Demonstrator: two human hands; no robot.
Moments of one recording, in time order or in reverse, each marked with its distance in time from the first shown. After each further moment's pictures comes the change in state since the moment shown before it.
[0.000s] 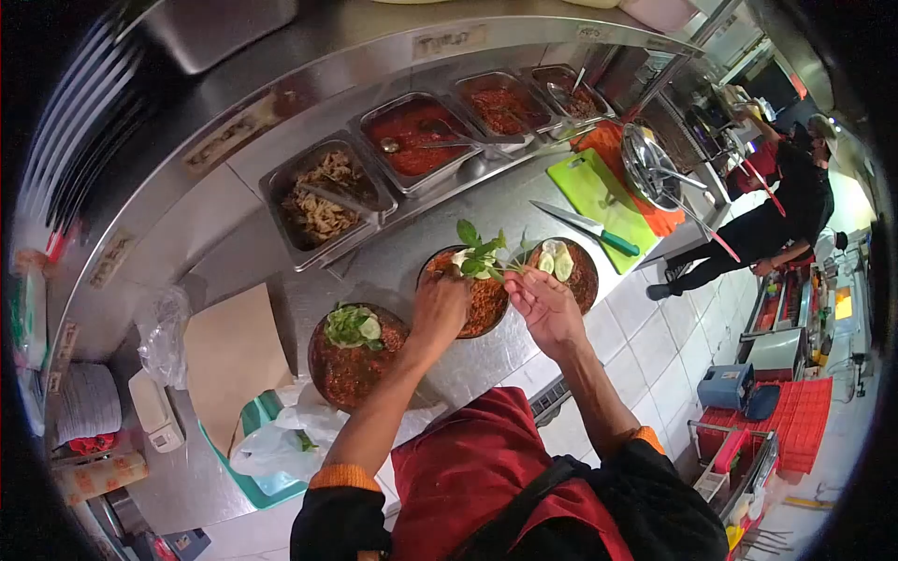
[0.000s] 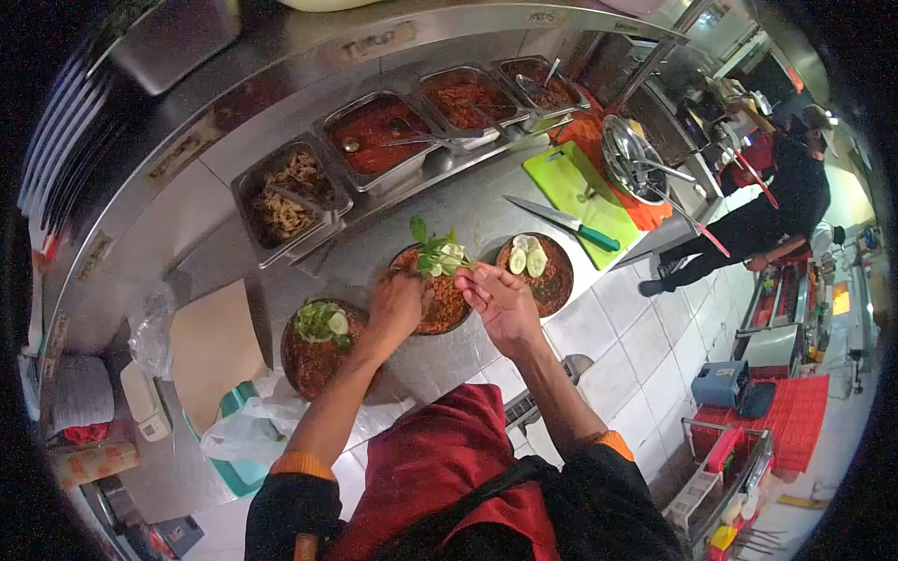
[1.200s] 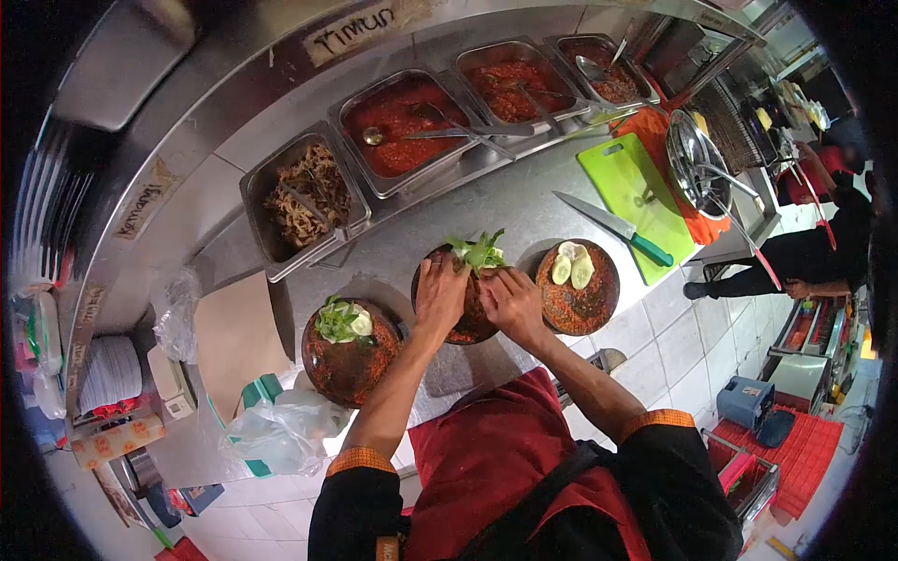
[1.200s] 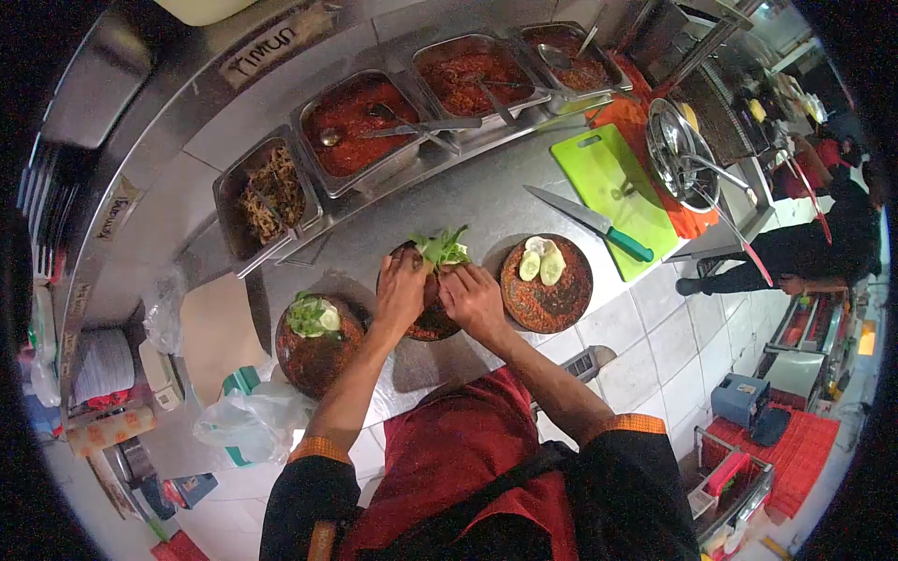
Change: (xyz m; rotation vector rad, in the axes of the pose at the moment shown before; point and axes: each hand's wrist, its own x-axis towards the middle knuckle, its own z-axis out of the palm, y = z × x) left_hand 0.057 0.007 0.056 0.231 0.162 0.015; right_hand 0.089 0.035 -0.072 -1.649 -0.239 -1.058
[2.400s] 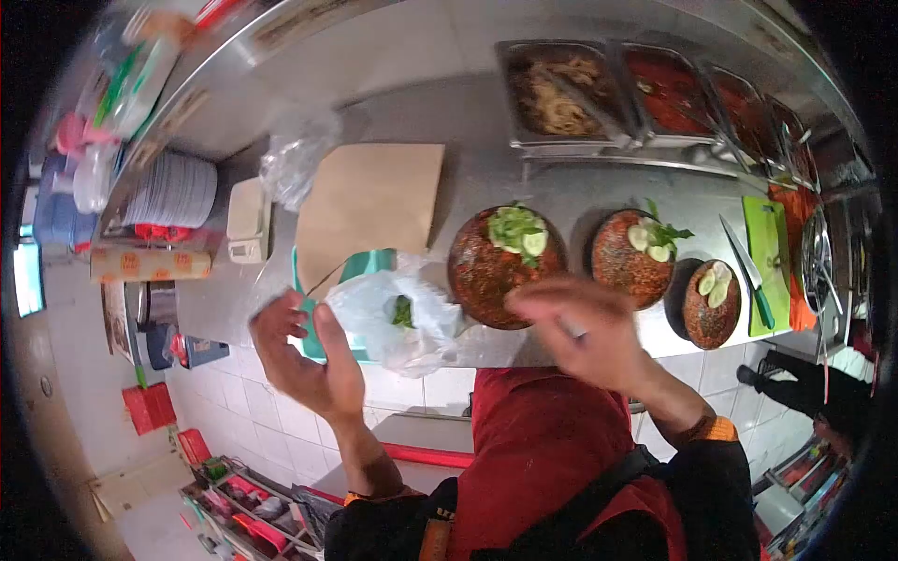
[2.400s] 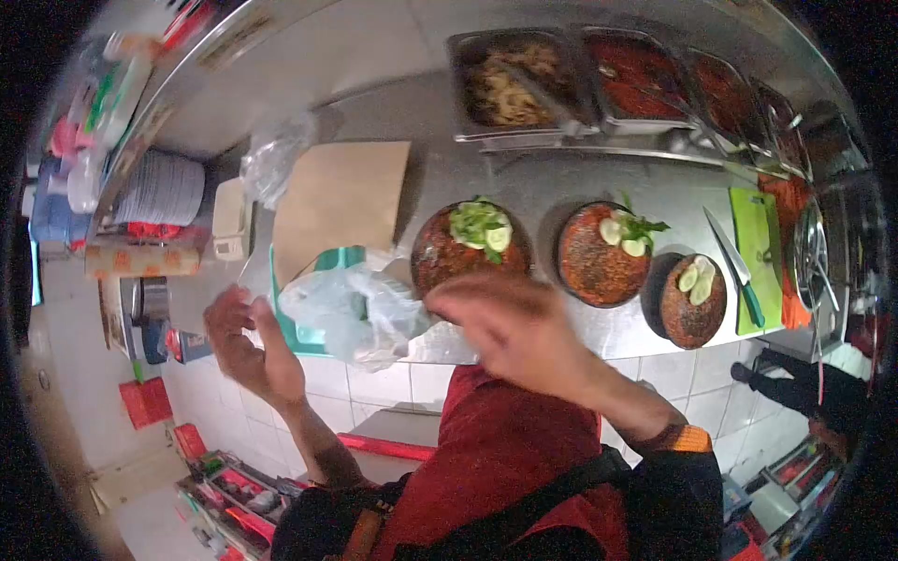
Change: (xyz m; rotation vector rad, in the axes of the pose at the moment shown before) left_hand -0.283 -0.060 -0.232 -0.045 1.135 -0.842; right_hand 0.080 -0.232 -0.039 0.817 -0.385 -0.209
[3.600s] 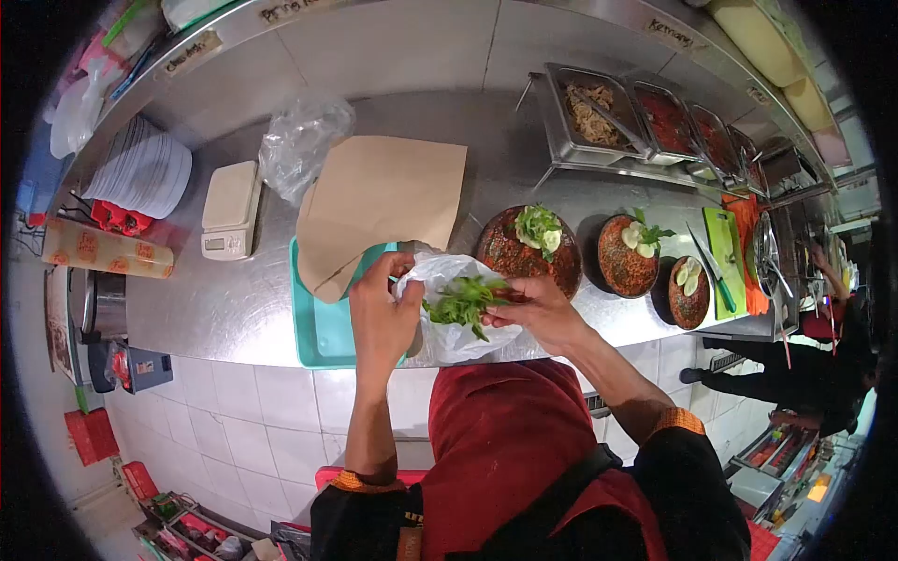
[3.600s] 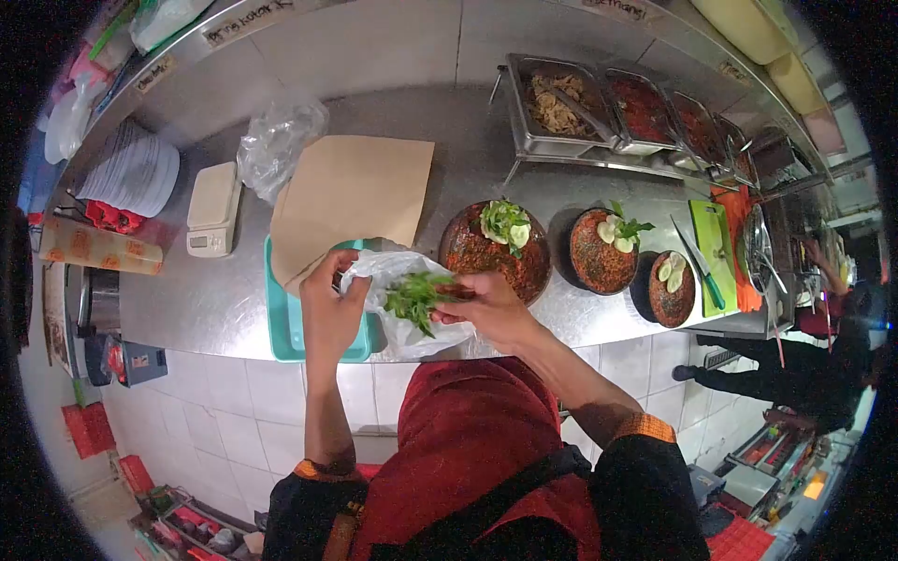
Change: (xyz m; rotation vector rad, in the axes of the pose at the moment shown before) left_hand 0.008 -0.110 -0.001 -0.288 -0.698 -0.282; right_hand -0.003 0.011 0.135 0.644 -0.134 0.920
